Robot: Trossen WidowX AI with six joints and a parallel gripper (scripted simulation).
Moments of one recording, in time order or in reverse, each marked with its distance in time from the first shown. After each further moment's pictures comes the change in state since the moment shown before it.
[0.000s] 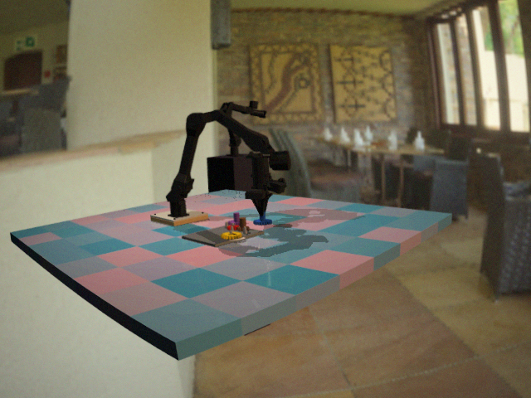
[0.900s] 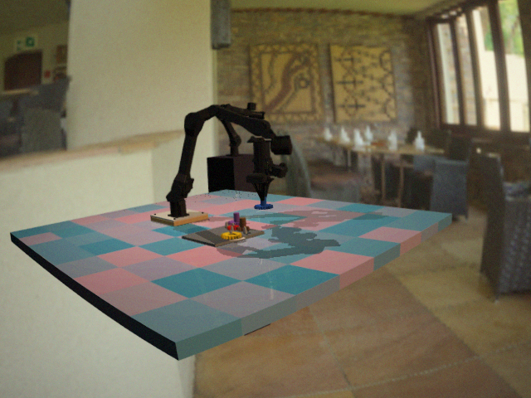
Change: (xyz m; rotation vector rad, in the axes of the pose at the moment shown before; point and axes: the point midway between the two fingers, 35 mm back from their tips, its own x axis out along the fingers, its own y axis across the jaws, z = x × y) arm -0.054 0.002 0.006 -0.005 0.005 0.000
